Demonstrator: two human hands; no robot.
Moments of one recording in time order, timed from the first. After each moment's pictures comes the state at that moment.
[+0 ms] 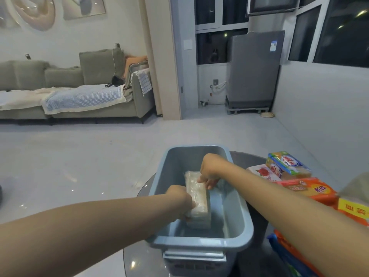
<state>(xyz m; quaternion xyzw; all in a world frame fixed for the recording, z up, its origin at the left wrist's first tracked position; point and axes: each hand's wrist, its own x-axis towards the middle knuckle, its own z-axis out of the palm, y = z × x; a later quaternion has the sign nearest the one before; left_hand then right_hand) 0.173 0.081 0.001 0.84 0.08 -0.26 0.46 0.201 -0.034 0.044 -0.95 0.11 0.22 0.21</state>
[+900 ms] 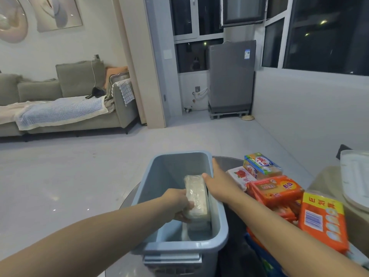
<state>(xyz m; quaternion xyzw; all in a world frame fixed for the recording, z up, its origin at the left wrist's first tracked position) 0.178 0.047 -0.006 0.80 0.00 -0.32 0.50 0.140 -0.082 0.010 -0.87 0.16 -0.05 0.45</state>
